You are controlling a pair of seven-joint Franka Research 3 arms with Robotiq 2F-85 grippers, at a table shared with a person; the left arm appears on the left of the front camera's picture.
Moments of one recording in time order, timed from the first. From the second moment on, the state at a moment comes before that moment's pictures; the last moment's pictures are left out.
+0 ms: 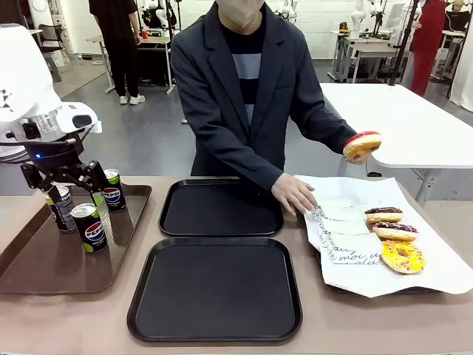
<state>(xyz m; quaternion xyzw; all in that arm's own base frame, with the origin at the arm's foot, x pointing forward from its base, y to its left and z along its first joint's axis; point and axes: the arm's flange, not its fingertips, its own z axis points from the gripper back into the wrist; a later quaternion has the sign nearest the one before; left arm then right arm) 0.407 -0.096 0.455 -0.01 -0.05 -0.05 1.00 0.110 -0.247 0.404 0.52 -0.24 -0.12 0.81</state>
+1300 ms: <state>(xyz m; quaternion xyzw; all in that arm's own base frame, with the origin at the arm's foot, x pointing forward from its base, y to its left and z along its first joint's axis) 0.424 -0.107 0.426 0.03 -0.04 -0.01 1.00 0.110 -0.247 0.404 0.52 -0.24 -0.12 0.81</state>
